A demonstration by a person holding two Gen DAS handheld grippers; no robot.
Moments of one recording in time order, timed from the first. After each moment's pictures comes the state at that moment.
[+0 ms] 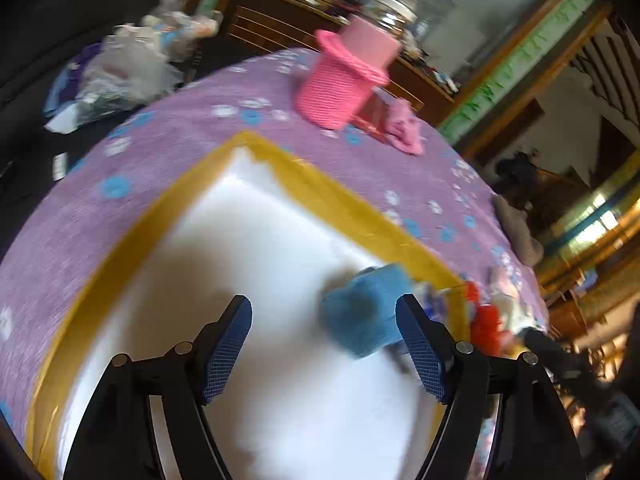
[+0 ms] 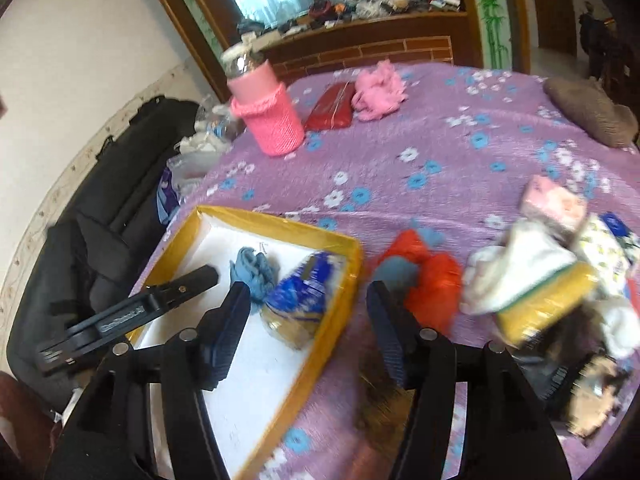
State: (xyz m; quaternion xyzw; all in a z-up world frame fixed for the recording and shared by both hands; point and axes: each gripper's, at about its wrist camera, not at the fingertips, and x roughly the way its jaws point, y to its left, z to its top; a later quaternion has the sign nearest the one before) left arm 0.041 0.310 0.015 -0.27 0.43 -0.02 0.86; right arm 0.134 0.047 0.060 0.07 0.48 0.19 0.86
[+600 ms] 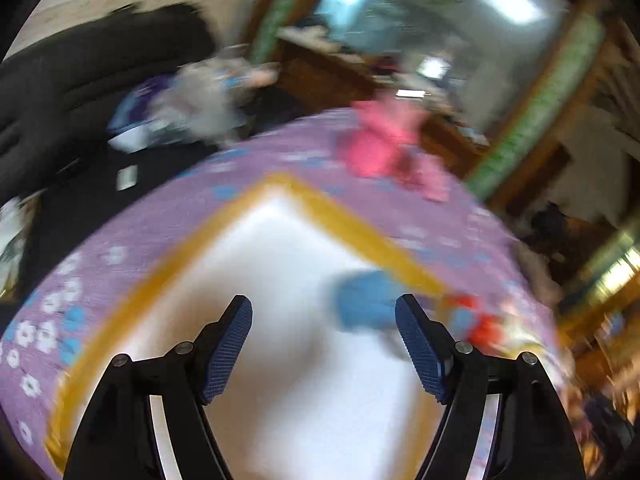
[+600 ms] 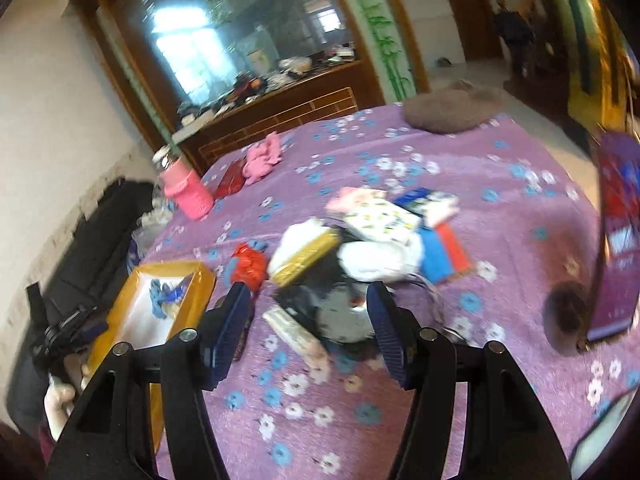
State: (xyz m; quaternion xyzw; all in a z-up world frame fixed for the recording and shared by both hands) left arm -0.062 0.294 0.065 -0.27 0.36 0.08 0.89; right arm 0.029 -0.148 0.112 0.16 0.39 0.08 0.90
